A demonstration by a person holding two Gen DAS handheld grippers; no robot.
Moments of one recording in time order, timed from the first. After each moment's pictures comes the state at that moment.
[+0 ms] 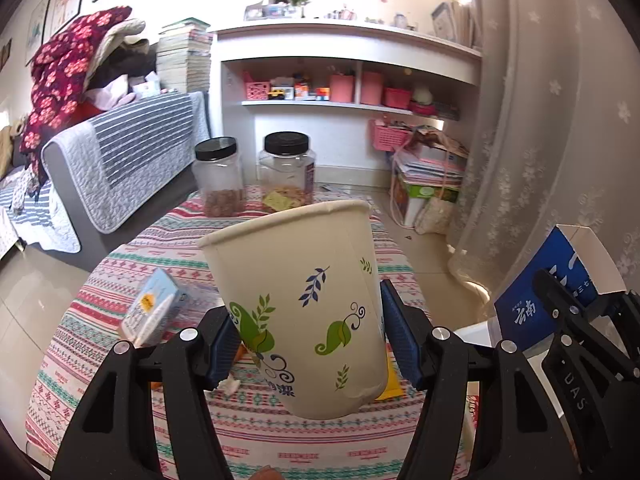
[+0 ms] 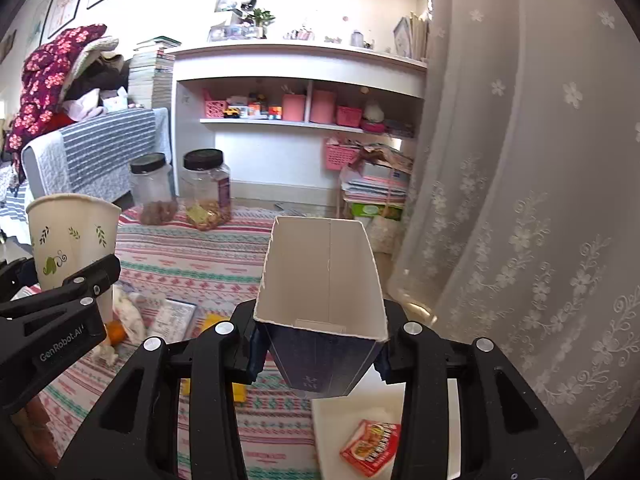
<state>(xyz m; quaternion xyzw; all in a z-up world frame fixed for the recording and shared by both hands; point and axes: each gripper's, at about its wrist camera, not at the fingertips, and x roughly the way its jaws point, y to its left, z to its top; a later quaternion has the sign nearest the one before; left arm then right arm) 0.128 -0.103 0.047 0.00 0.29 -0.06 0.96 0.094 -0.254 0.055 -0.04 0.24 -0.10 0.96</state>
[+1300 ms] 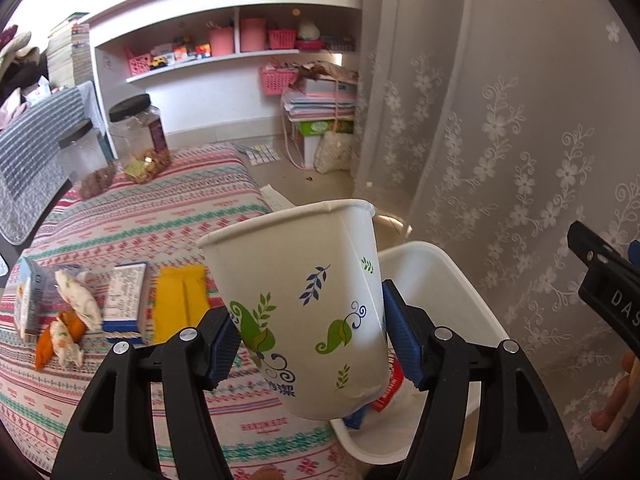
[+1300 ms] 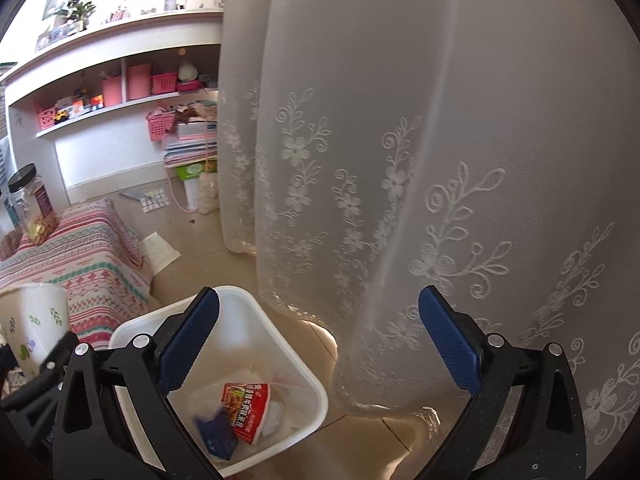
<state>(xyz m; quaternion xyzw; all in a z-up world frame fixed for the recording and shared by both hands) 0.118 -0.263 -0.005 0.05 0.36 -0.20 0.91 0.032 -0.424 0.033 0.05 0.29 -0.35 0.89</state>
